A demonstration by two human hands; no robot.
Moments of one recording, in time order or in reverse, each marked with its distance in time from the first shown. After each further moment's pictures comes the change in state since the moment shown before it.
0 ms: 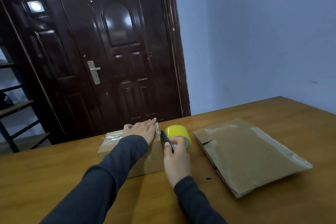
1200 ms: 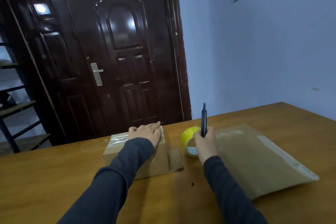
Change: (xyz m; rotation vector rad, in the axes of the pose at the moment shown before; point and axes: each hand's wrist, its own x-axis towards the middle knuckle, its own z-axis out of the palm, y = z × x) left_hand -0.002 0.001 -0.002 -0.110 0.004 -0.015; right_hand 0.055 -0.004 -0.051 0.116 0.141 0.127
